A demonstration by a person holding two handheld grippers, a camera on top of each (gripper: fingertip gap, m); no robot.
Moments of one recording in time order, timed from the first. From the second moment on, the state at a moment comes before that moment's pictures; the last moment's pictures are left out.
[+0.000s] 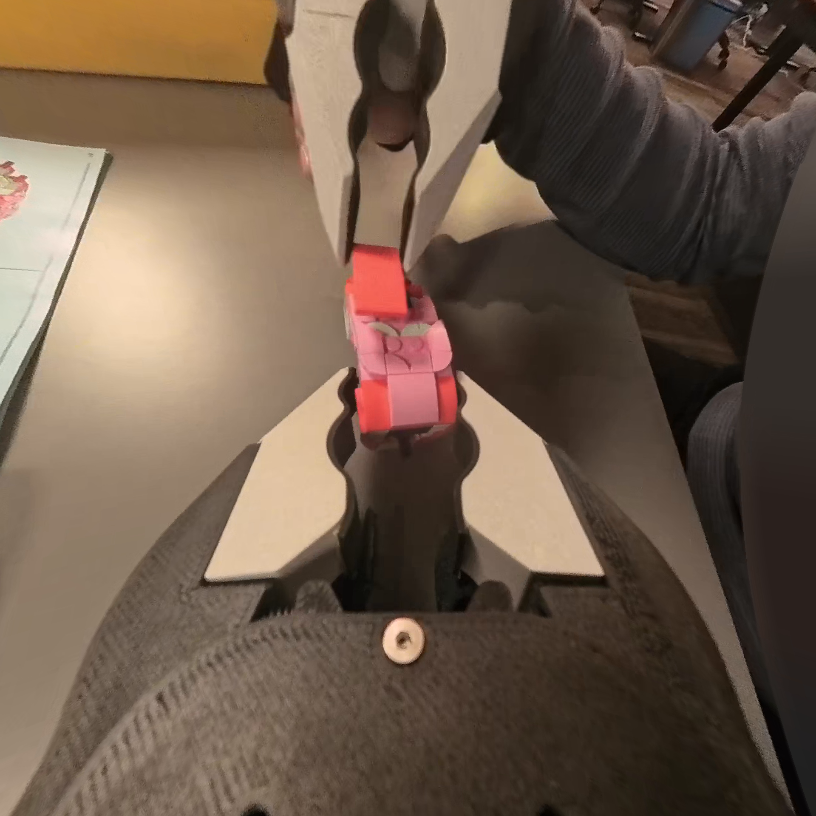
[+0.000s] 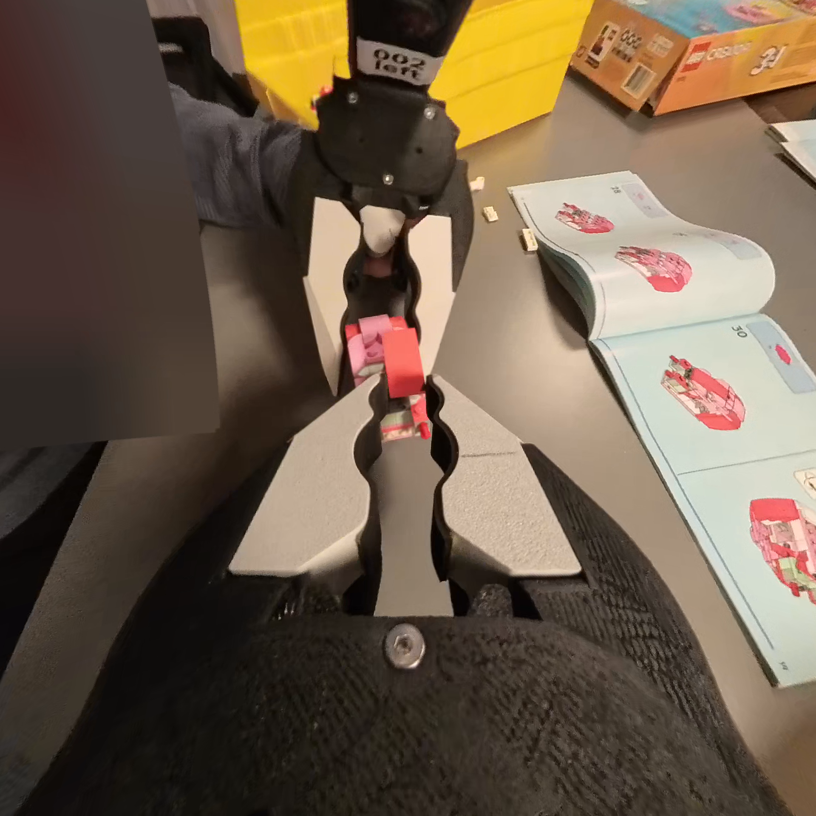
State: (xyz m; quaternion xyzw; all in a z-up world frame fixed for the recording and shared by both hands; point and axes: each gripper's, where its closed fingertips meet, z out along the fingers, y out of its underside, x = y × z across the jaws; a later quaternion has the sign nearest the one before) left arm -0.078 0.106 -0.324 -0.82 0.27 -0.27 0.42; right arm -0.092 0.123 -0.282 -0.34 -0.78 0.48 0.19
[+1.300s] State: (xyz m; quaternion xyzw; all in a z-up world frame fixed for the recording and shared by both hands) left arm -0.080 0.108 -0.312 -0.81 0.26 -0.28 0.45; right arm -0.094 0.123 -0.273 -0.34 -0.78 0.46 0.24
